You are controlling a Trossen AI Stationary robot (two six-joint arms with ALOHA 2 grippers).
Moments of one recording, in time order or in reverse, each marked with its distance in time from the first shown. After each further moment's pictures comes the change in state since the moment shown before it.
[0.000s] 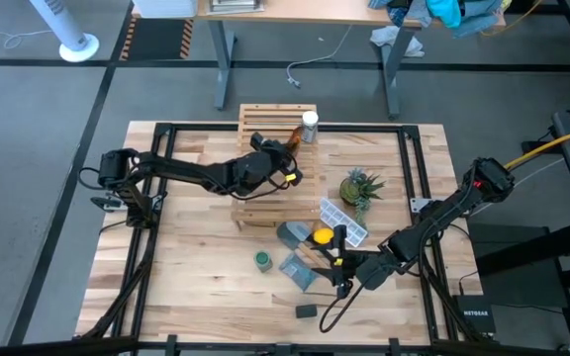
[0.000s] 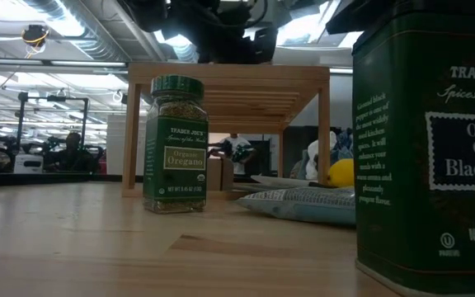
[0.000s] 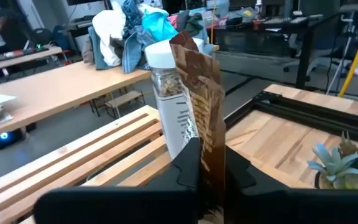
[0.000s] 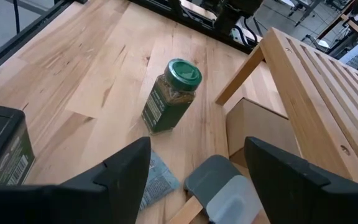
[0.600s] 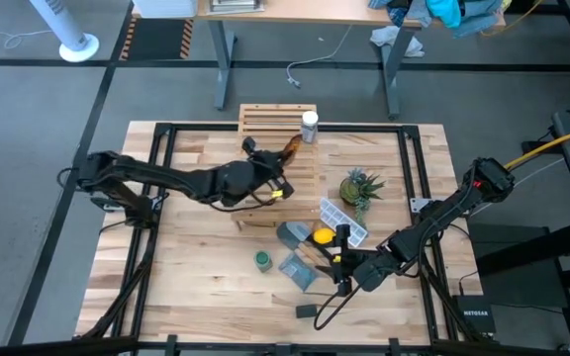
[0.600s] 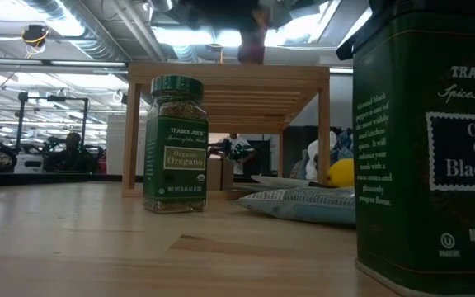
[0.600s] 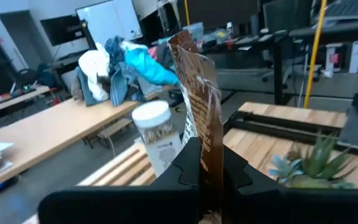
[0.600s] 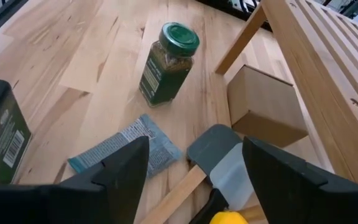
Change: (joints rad) left arm -0.146 -0.185 -0.001 -0.079 -0.061 0.160; right arm 0.001 0.000 0.000 -0.119 0.000 0.134
